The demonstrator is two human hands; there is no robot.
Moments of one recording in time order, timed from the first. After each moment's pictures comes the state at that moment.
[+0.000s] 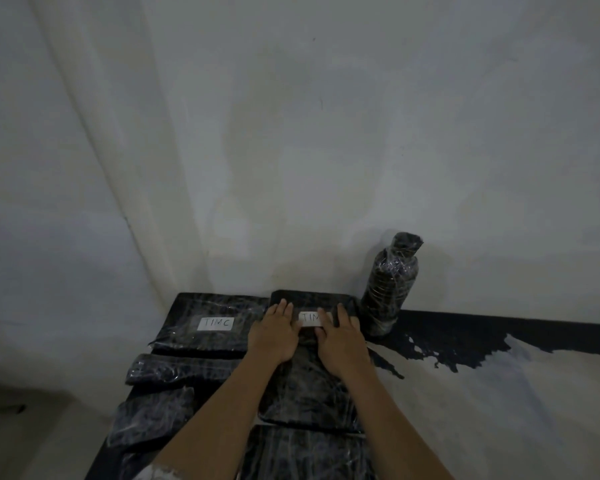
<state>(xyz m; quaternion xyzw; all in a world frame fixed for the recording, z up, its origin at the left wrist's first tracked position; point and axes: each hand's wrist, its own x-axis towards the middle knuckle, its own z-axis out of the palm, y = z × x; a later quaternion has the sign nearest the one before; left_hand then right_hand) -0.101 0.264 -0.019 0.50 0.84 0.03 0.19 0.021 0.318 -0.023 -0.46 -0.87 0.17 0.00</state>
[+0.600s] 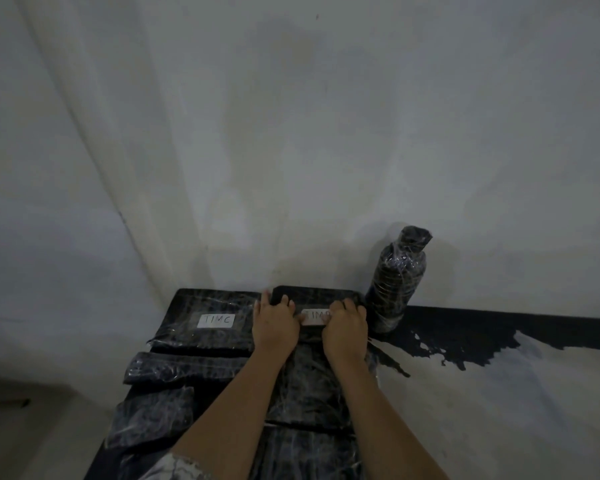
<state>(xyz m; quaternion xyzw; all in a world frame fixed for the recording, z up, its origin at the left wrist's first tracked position) -0.106 0.276 -0.027 0.48 0.87 0.04 0.11 0.005 0.323 -0.023 -0.53 -0.83 0.12 0.13</state>
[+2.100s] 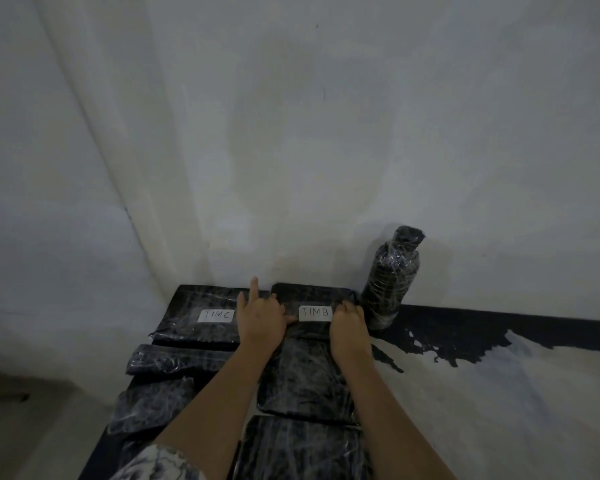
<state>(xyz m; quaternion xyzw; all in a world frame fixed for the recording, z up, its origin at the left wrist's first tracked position) -0.112 0.260 -0.012 0.46 0.88 -0.04 0.05 0.020 0.328 -0.024 -0.49 -0.86 0.10 0.08</state>
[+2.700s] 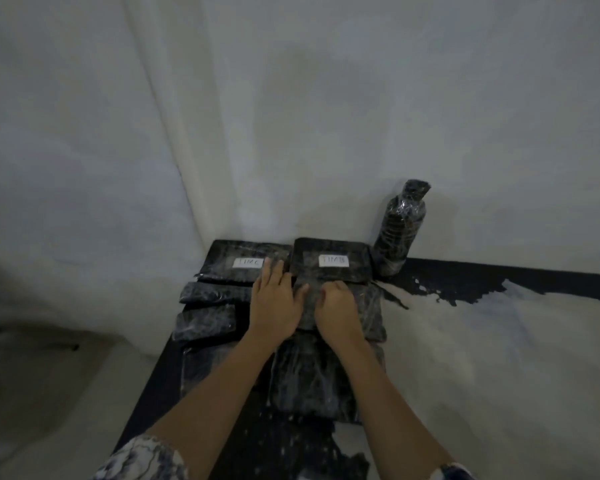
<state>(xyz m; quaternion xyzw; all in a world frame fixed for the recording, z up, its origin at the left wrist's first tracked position) -0.064 0.148 0.003 0.48 0.85 0.21 0.04 0.035 0.212 0.003 -0.44 -0.84 0.24 0.19</state>
